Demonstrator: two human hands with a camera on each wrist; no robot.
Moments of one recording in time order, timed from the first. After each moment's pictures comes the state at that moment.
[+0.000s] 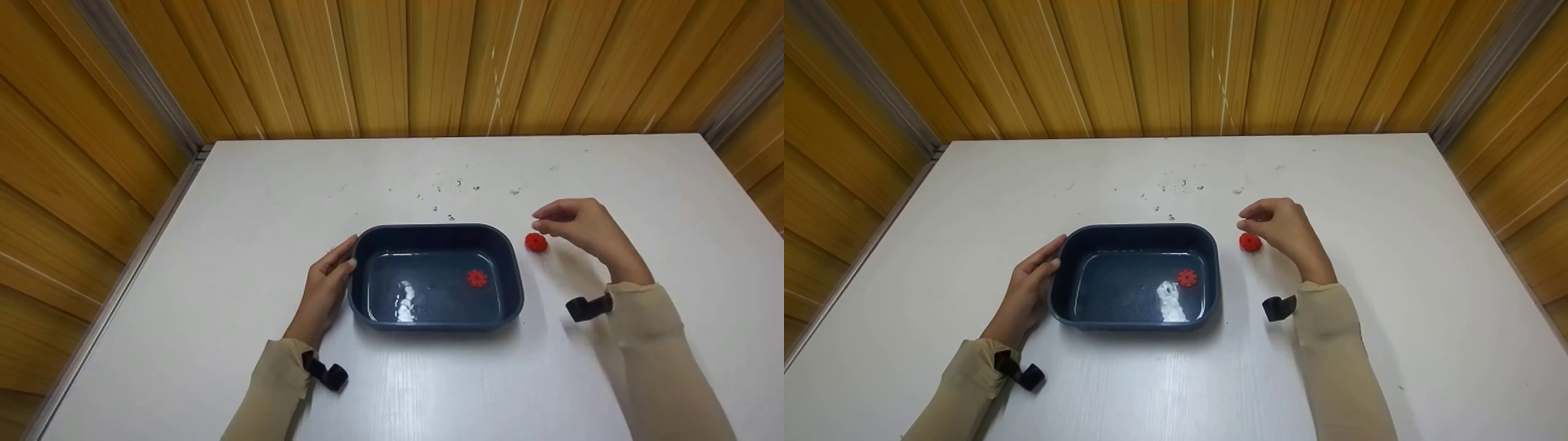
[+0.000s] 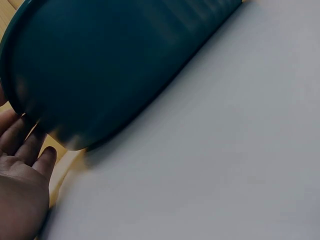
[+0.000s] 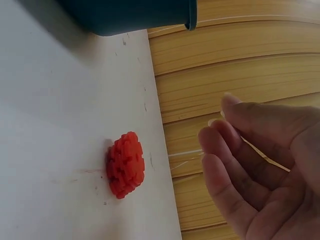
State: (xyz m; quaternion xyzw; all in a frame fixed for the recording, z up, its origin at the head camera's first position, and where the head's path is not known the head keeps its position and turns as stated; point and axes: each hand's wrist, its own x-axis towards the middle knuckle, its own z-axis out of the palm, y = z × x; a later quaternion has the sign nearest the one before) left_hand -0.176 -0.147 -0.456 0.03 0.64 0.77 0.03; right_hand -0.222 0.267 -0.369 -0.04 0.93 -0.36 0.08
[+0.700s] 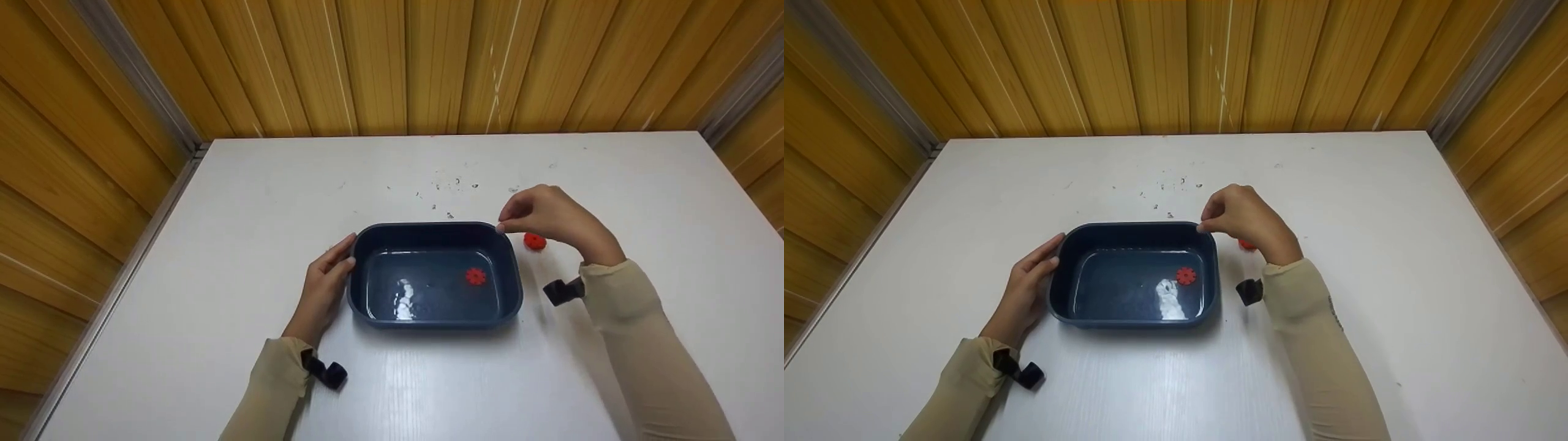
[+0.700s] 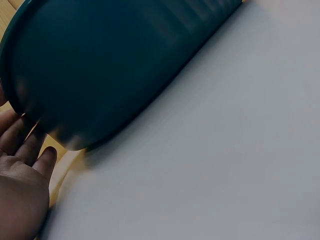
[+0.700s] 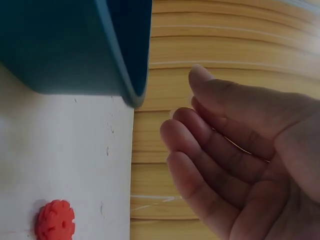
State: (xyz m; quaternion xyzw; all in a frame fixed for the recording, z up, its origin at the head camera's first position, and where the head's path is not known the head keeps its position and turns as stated) left_hand -0.177 -0.145 -0.455 0.02 0.62 0.78 0.03; right_hand -0.227 0.213 -0.331 -0.15 0.94 -0.29 0.11
